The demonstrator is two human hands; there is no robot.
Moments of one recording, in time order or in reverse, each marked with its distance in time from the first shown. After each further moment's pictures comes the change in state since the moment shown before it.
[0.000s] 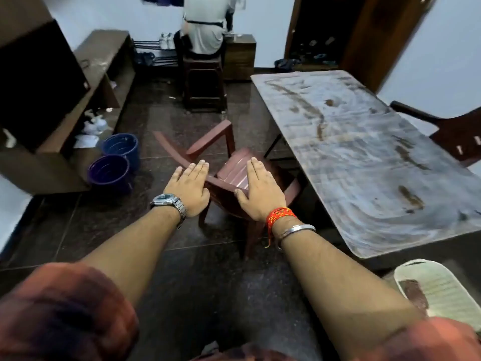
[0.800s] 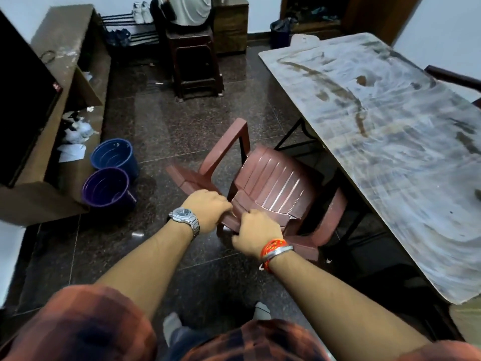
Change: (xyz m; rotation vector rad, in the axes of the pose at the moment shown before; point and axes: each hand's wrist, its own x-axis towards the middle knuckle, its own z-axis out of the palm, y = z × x) left_hand 0.178 -0.132 0.031 0.268 -0.186 0.576; right_hand 0.149 -0.079 0.098 0.029 -0.376 0.255
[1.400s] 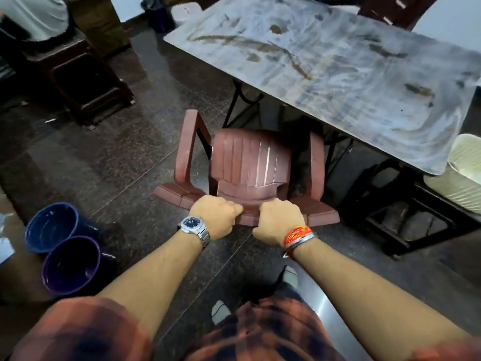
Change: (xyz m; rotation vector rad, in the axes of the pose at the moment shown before) left_hand 0.017 -0.086 0.012 0.112 0.065 0.524; right_hand 0.027 -0.084 0.004 0.071 0.064 0.523
